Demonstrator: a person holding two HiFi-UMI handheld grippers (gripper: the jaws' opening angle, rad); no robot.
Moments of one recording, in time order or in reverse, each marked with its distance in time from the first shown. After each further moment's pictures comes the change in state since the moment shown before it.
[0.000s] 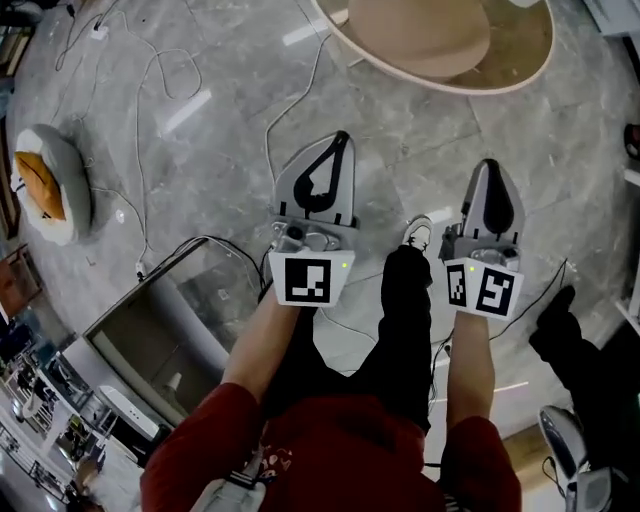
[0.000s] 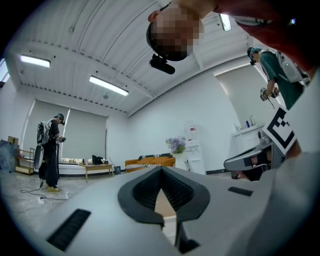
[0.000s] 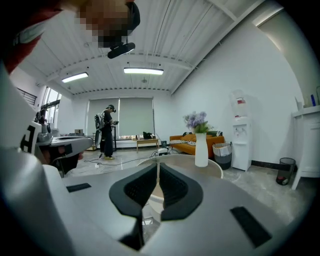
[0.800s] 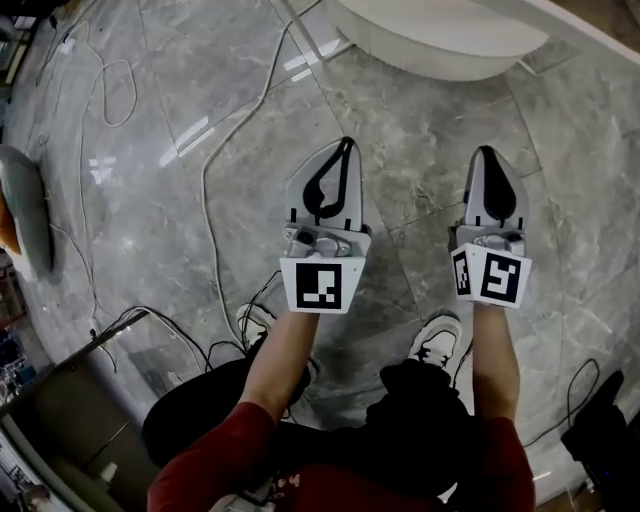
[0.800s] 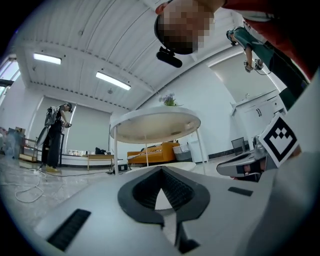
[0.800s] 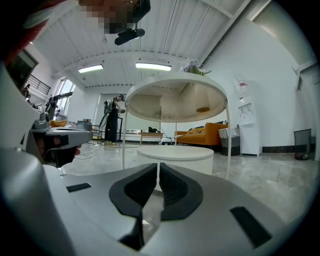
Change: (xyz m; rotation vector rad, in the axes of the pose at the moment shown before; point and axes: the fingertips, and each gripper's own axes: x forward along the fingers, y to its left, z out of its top) left arm 0.013 -0.103 -0.428 -0.009 -0.032 0.068; right arm 0.121 -0.066 -0.421 -0.104 -0.066 0.070
